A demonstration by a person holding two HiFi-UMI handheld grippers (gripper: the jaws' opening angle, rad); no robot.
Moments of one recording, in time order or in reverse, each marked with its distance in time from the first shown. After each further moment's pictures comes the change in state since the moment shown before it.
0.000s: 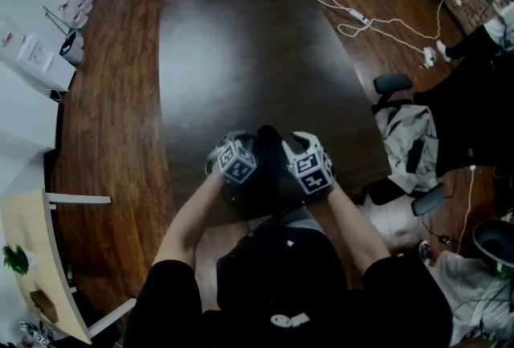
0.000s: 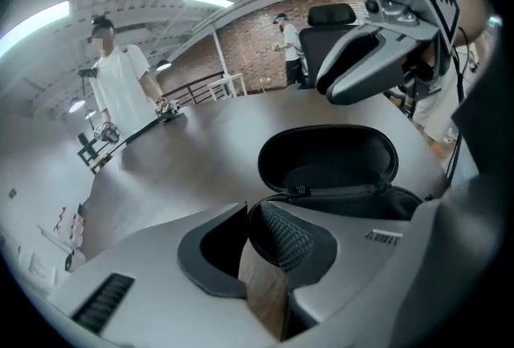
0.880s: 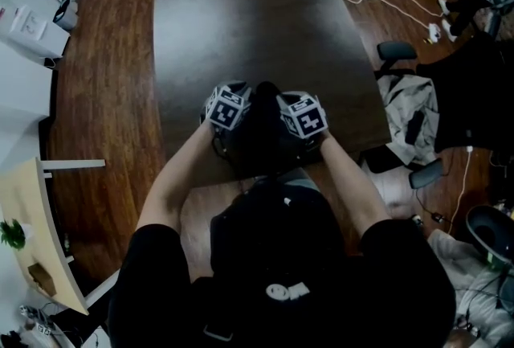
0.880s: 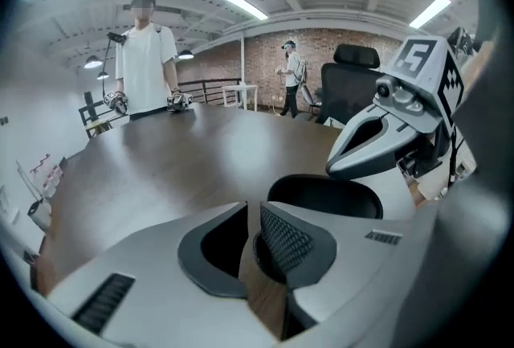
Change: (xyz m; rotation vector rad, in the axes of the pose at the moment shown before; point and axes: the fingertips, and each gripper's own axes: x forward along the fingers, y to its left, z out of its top) left arm -0.019 0.016 0.032 -0.289 -0.082 -0.089; right arm 0.031 0.006 0.003 0.173 0.072 0.143
